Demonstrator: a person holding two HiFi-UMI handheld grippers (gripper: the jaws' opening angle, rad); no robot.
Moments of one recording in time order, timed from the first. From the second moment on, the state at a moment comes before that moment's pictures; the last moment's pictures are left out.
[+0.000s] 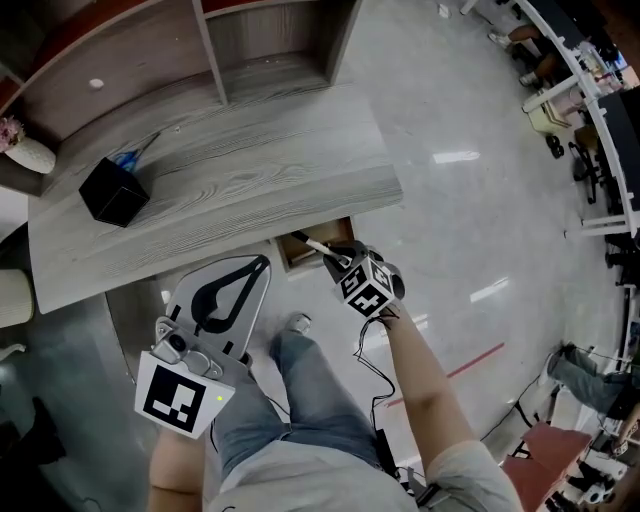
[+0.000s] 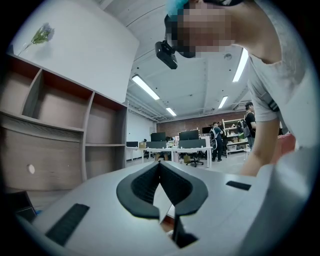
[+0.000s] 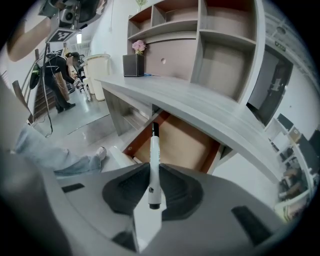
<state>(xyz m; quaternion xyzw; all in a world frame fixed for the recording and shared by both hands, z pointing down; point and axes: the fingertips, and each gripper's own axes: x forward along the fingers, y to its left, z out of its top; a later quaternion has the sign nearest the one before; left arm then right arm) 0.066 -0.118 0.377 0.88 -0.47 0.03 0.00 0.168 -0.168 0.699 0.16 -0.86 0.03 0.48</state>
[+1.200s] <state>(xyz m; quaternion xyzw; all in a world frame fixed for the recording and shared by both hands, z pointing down) 0.063 -0.141 0.407 0.86 -0.50 0.05 0.01 0.151 -0.196 0.758 0.13 -0.84 0.00 0.52</state>
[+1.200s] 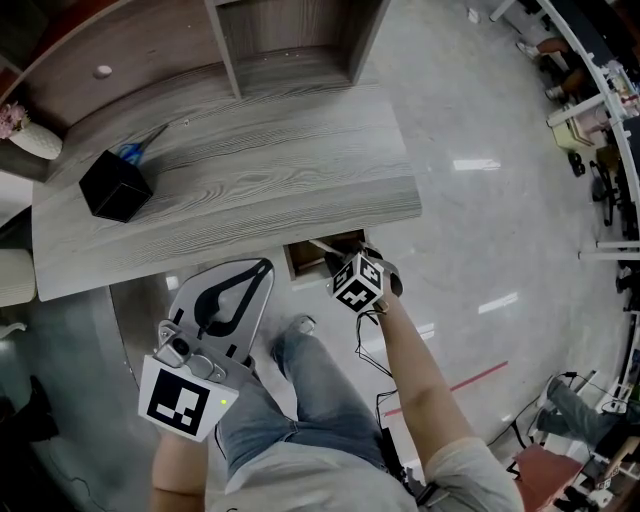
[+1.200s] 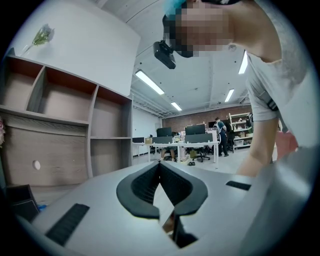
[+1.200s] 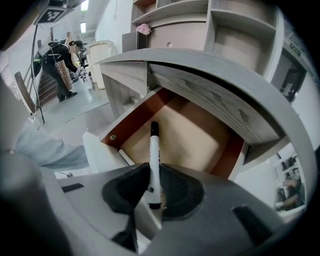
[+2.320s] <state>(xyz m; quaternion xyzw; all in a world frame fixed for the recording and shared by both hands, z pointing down) 0.095 -0.129 0.358 0.90 -0.43 0.05 -0.02 0.139 -0.173 0.626 0.22 -0.90 0.06 0.37</state>
